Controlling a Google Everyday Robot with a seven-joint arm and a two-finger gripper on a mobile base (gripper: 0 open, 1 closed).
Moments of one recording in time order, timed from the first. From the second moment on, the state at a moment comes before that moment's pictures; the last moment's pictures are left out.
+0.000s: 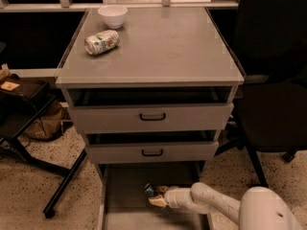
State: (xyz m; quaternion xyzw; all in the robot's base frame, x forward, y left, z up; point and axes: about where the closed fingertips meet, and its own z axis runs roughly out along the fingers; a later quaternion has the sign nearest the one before) arm 0.551 -0.012 0.173 -0.43 0.76 0.33 0.36
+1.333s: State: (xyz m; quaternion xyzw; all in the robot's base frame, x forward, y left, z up) arm 0.574 -0.017 0.126 -0.42 0.77 0.32 0.36
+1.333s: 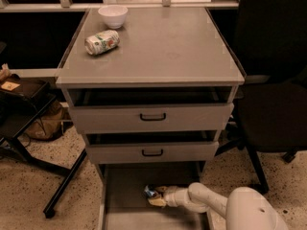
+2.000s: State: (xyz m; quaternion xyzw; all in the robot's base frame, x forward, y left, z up) arm 0.574 -0.017 0.126 -0.42 0.77 0.32 0.36
